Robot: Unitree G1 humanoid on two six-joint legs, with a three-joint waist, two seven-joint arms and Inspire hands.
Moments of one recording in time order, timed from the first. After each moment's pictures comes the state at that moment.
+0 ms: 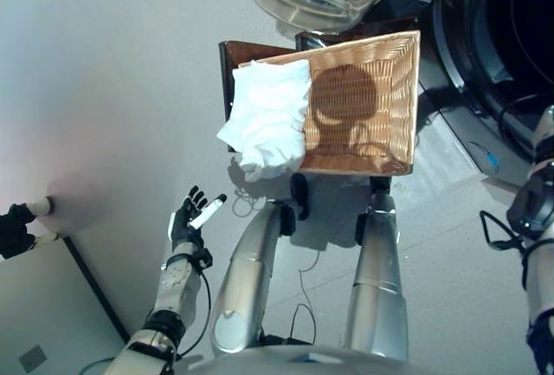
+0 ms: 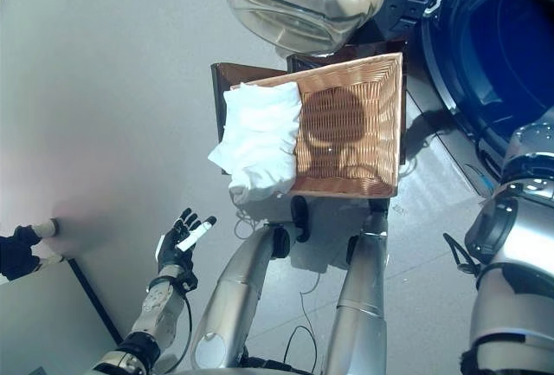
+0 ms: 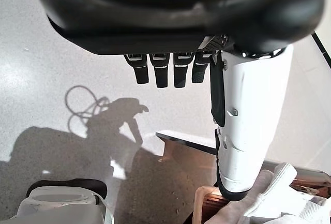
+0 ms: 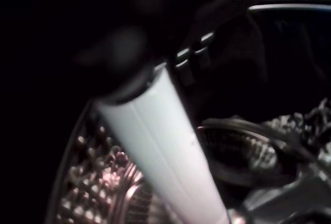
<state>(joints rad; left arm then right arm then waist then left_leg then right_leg) -0.15 0.17 -0.20 0.86 -0.64 -0.39 0.14 -1.19 -0.82 -0.31 1.28 1.28 -0.47 -0.50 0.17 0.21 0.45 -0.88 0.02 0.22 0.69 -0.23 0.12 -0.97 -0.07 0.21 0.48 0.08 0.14</state>
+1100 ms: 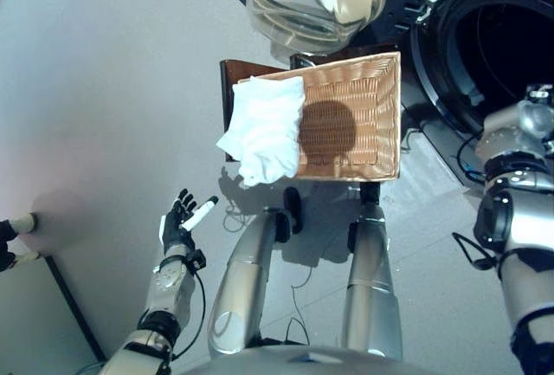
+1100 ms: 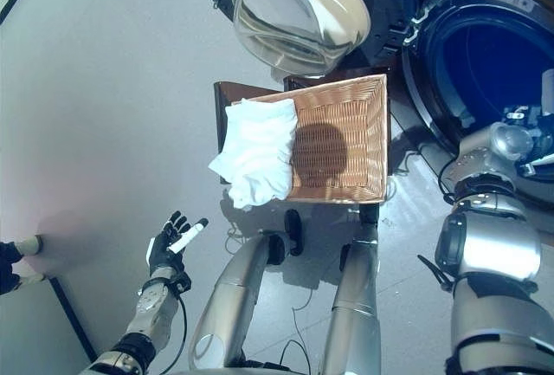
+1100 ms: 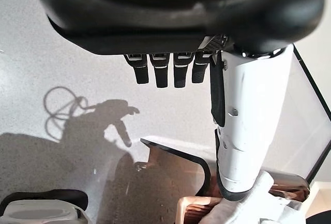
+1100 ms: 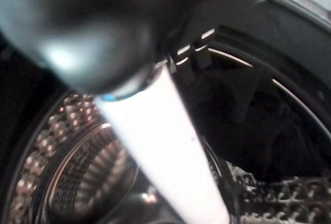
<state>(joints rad) -0.15 0.19 -0.16 0.91 -0.60 -0.40 0.18 -1.05 -0.64 -0.19 1.24 0.68 -0.33 -0.80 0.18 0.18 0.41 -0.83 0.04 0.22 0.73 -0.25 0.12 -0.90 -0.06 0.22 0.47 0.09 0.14</state>
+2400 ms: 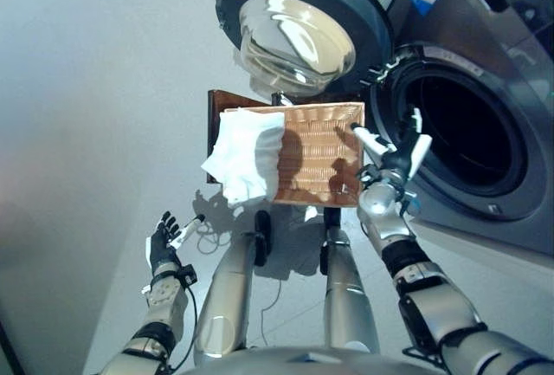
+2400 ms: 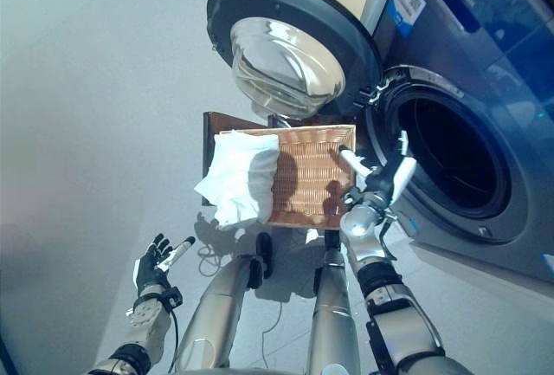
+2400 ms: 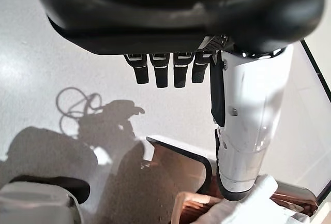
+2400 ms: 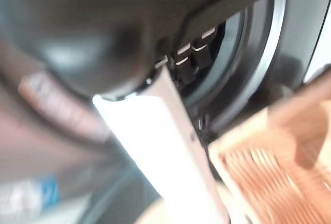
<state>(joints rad) -0.14 0.19 -0.12 1.03 -0.56 -0.42 0.26 -0.50 -0.24 0.22 0.73 0.13 -0.27 -0.73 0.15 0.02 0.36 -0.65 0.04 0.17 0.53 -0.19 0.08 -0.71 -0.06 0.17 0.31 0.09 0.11</state>
